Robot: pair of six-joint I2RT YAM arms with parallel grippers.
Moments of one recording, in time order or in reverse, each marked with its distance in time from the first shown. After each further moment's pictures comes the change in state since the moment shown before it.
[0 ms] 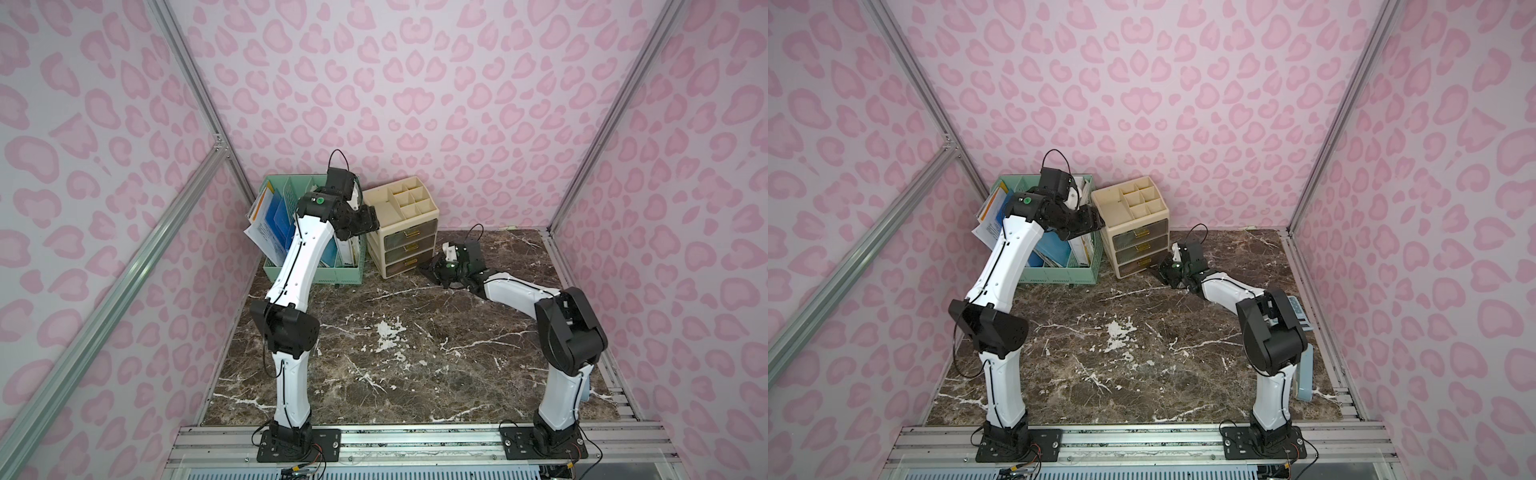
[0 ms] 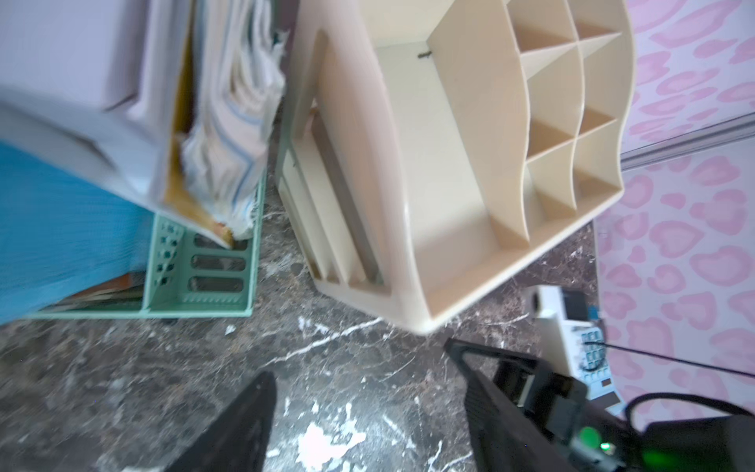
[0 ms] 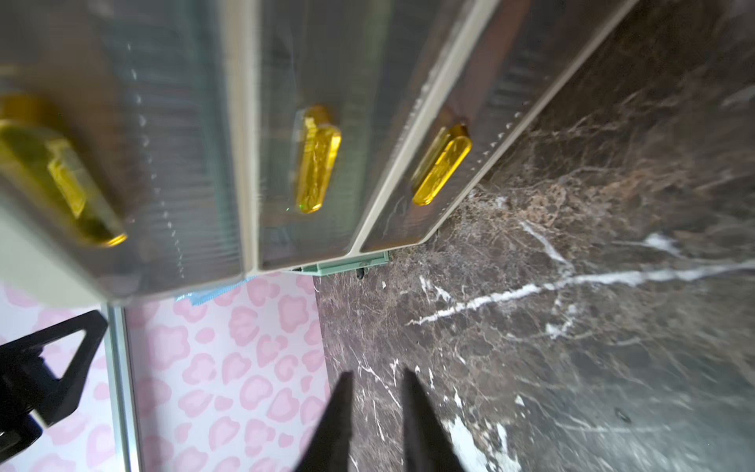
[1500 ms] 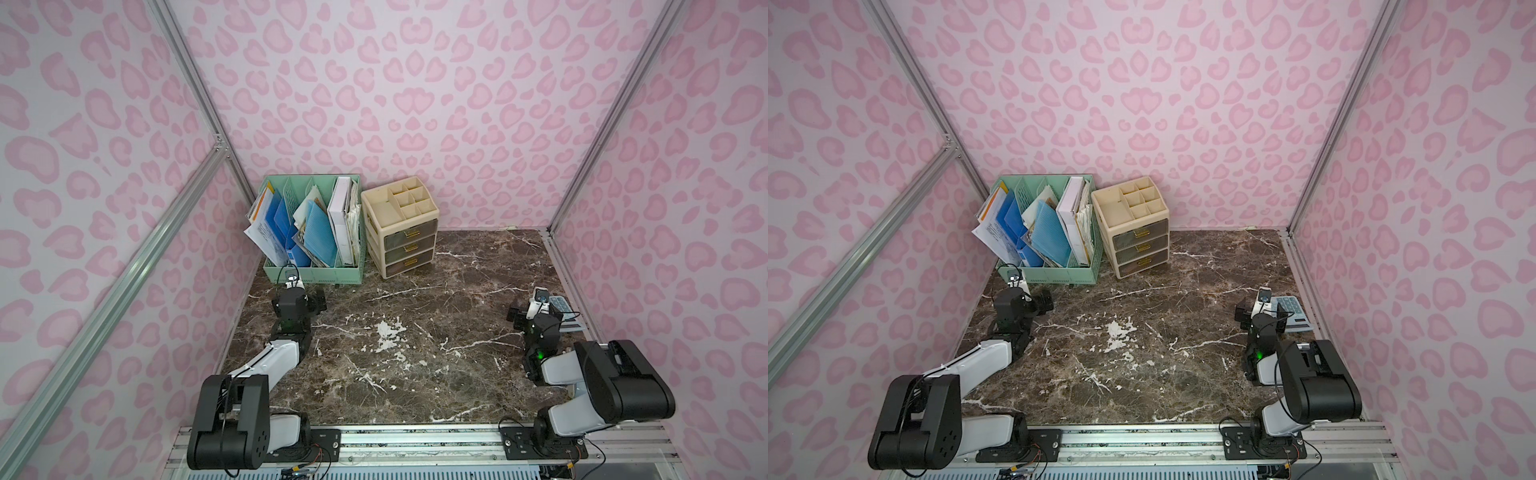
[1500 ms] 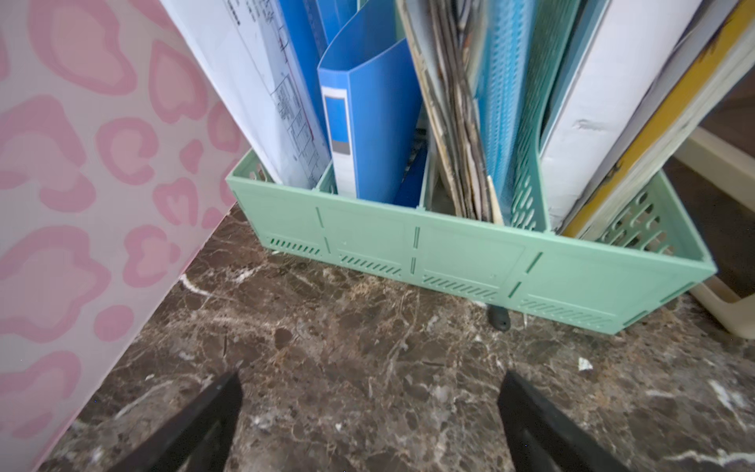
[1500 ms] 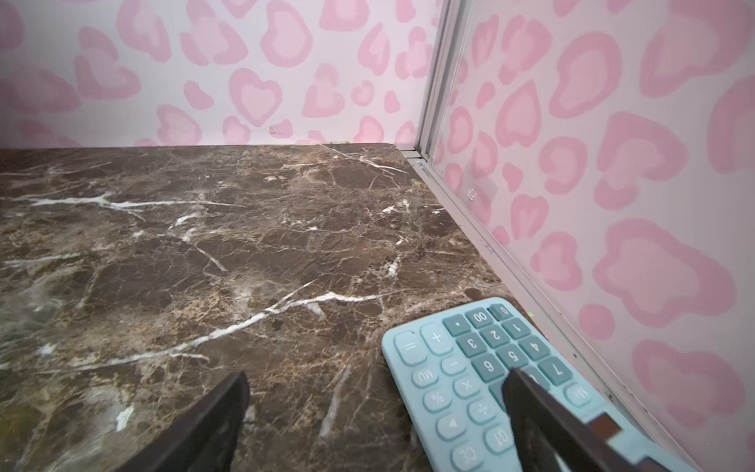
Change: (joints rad) left arm 0.259 -0.699 -1.847 1.624 -0.362 0.381; right arm -0.379 -0.322 -1.064 1.057 0.824 -1.125
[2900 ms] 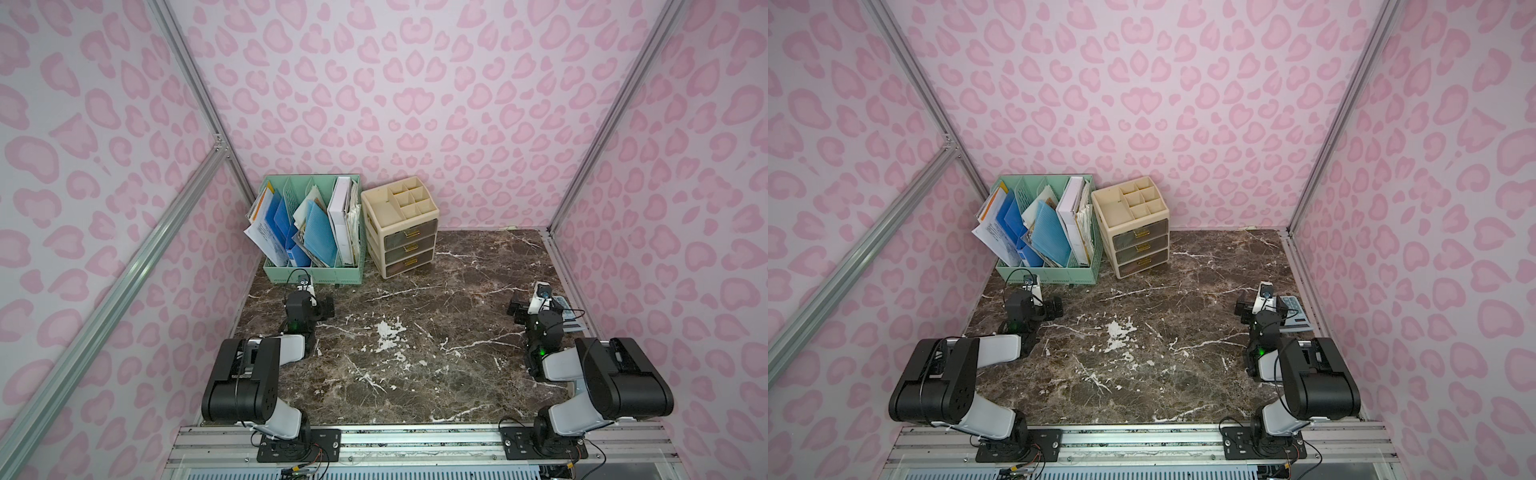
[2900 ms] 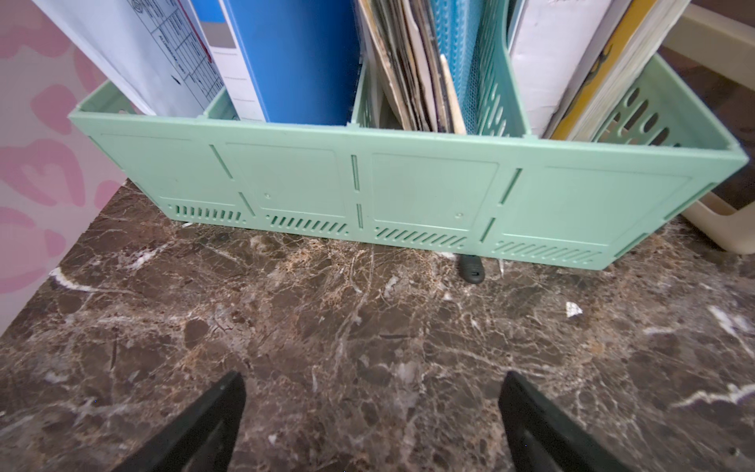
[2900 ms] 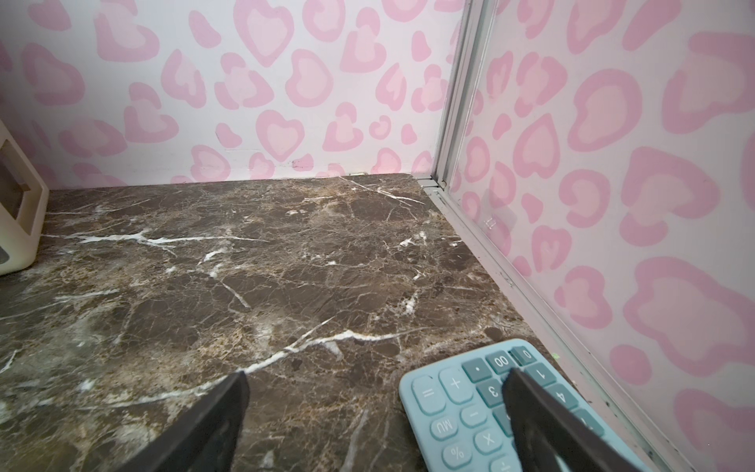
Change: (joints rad) left arm 0.009 0.221 -0.027 0.158 0.113 0.026; right arm -0.037 0.003 0.020 0.043 -0.076 0.005
